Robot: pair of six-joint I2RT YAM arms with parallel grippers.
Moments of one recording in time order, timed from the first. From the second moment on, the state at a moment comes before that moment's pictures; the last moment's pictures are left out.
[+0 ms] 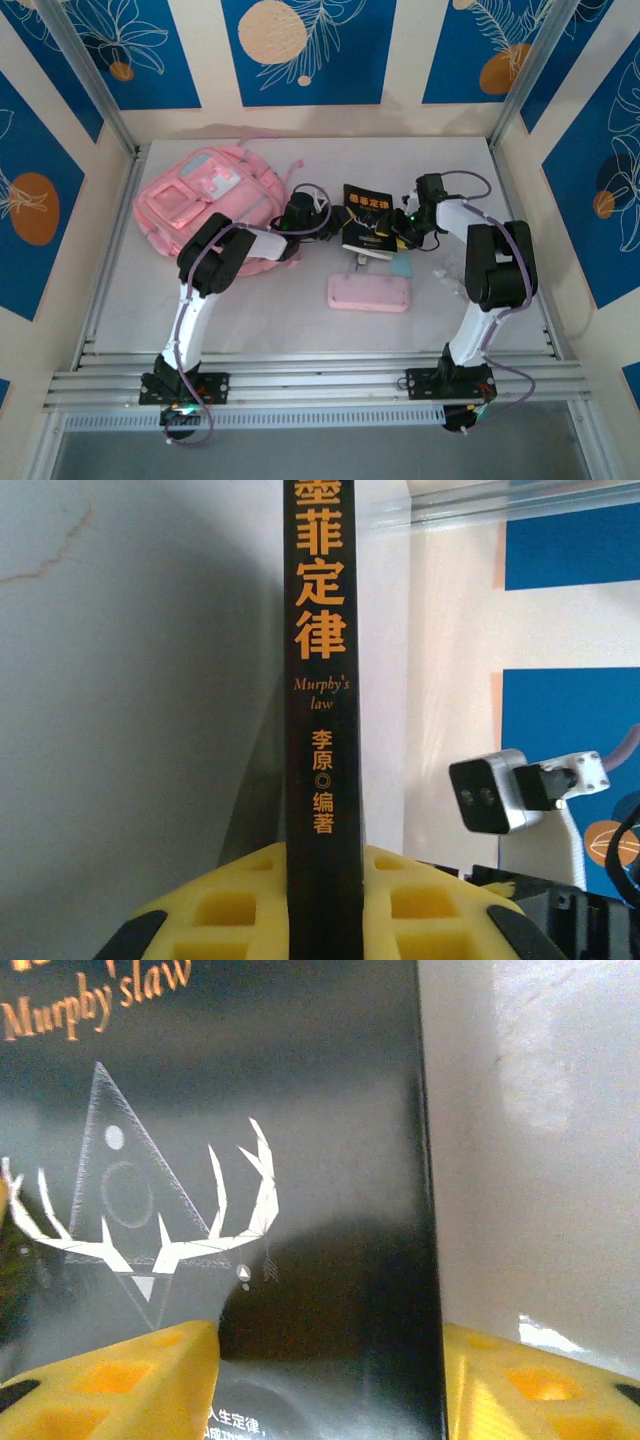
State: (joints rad) left arm -0.63 2.24 1.26 0.67 0.45 -1.28; right arm 0.07 1.80 1.13 -0.56 -0.49 0.46
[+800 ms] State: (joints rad) left arm -0.58 2.03 1.23 0.66 0.02 -1.27; right arm 0.35 1.54 0.80 0.20 -0.44 1.32
